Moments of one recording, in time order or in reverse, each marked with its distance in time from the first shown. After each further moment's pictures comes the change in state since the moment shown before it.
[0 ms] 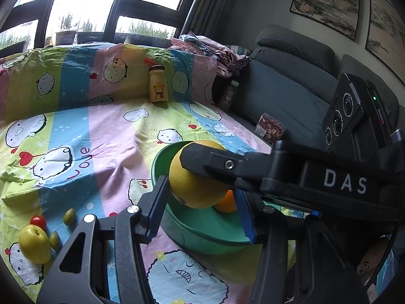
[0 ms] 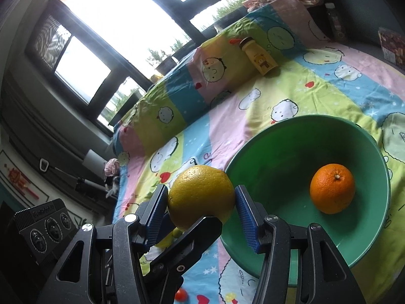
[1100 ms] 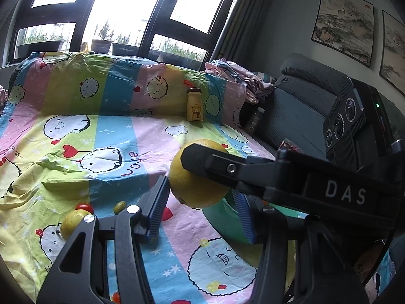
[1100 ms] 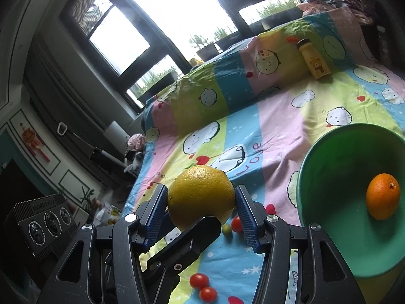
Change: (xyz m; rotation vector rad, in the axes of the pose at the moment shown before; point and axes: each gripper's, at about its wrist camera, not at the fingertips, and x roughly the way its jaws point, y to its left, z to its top) left arm -0.068 0.041 -0.016 -0.088 -0.137 0.117; right arm 0.024 0.071 -0.027 -0.196 0.043 0.115
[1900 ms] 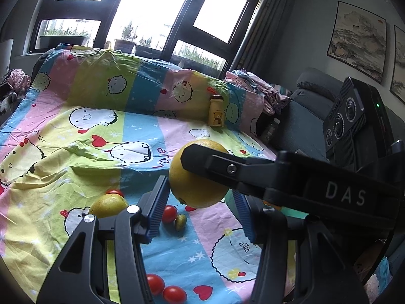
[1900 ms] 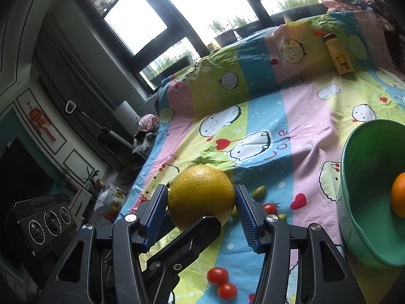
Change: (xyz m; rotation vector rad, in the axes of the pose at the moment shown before) left arm -0.035 0.031 -0.018 -0.077 -0.054 0.074; right arm 0.029 0.037 -0.017 -0.088 0.077 0.048
